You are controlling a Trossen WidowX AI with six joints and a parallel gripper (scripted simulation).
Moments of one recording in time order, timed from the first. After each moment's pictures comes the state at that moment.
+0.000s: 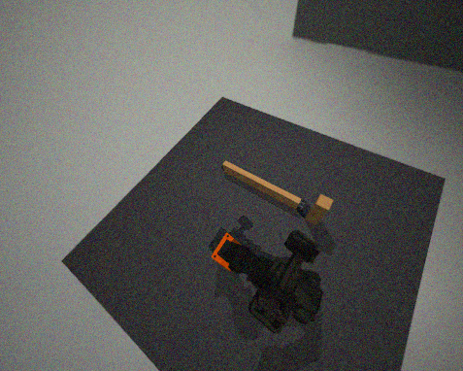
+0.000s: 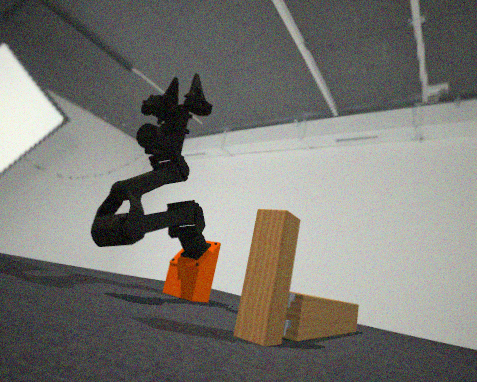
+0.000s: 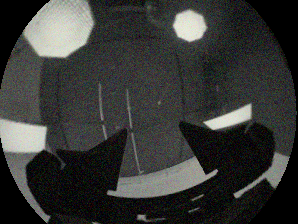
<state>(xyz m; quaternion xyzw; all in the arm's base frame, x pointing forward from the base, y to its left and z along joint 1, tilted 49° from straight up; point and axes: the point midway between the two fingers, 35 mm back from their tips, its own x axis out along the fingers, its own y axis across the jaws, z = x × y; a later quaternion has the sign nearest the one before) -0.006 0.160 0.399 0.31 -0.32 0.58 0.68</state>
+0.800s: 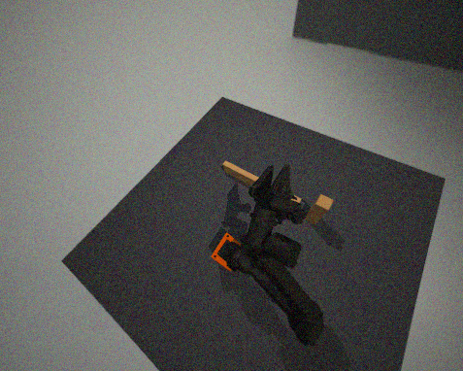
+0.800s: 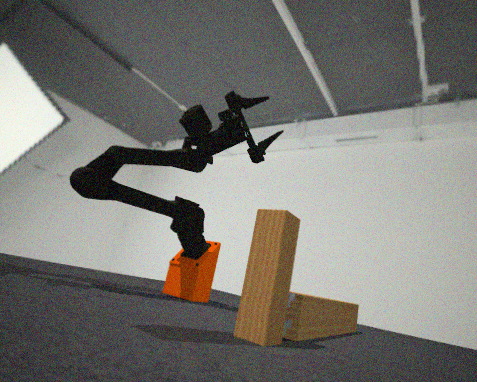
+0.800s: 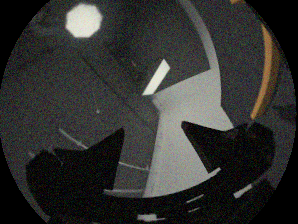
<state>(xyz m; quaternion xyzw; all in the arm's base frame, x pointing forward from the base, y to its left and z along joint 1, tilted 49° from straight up) 0.170 0.218 0.278 0.55 0.07 0.27 0.79</state>
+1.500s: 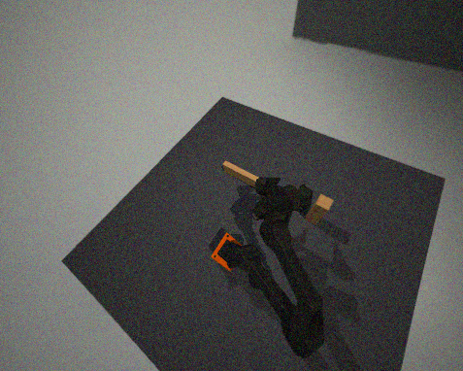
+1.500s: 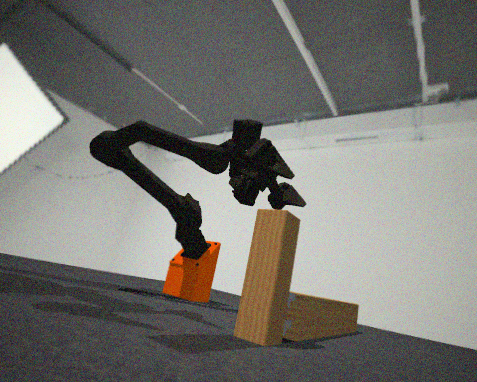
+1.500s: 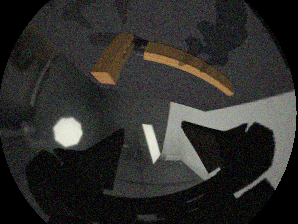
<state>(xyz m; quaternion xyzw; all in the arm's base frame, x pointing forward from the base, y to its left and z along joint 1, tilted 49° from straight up) 0.279 0.069 0.173 0.81 -0.10 -0.19 0.54</state>
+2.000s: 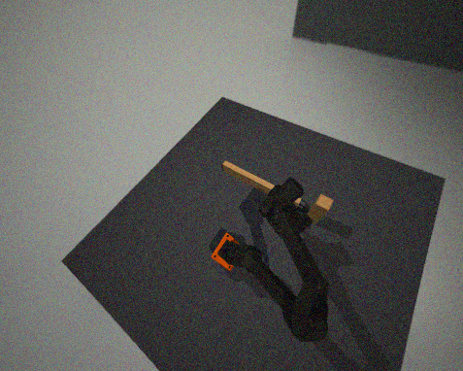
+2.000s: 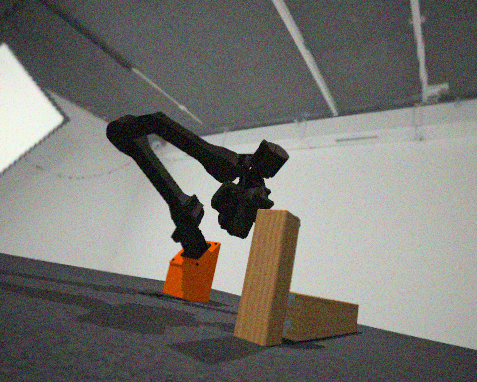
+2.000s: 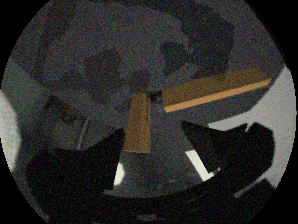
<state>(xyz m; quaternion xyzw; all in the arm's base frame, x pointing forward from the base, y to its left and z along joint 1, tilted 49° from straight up) 0.268 -0.047 0.141 0.82 -0.39 -0.28 0.32</state>
